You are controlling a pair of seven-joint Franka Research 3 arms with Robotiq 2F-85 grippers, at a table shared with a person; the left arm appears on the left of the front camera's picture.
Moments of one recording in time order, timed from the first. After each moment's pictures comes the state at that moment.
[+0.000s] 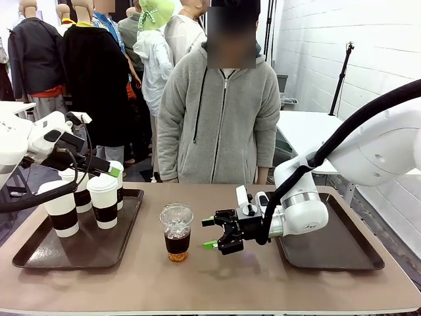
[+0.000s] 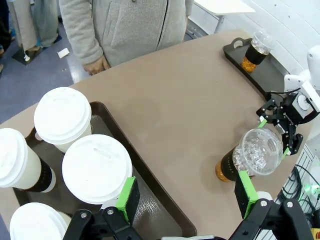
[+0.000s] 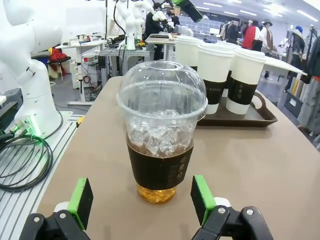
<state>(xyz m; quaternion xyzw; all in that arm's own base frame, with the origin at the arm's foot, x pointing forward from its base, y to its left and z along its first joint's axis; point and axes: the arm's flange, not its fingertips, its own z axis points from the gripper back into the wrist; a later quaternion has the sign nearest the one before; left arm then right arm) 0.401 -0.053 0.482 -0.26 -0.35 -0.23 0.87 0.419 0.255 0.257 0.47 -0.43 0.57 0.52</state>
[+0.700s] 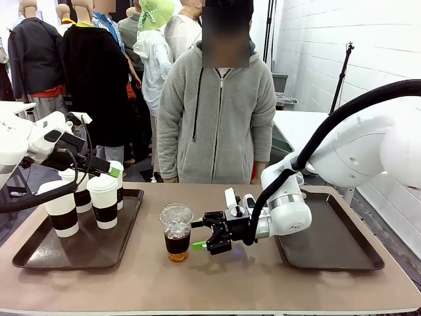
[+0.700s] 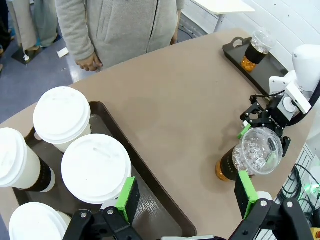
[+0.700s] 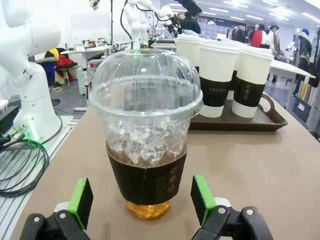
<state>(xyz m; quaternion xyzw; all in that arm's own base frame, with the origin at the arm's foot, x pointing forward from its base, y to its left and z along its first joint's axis) 0.401 -0.053 0.482 -0.26 -0.35 -0.23 0.87 0.439 0.287 0.235 0.50 -0.42 0.57 0.50</state>
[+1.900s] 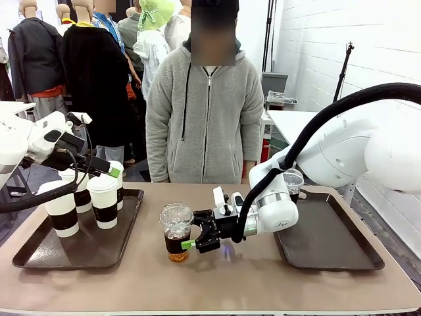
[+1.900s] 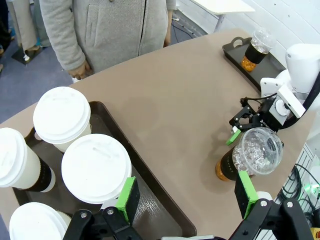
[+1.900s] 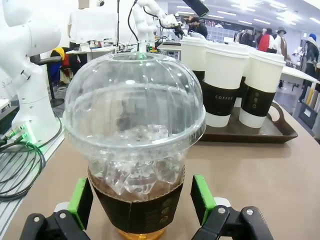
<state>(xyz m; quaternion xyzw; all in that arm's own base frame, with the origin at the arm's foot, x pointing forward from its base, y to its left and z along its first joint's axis) 0.401 -0.053 0.482 -0.26 -0.35 -0.23 0.87 0.450 0.322 0.232 0.51 -0.42 0.57 0.49</state>
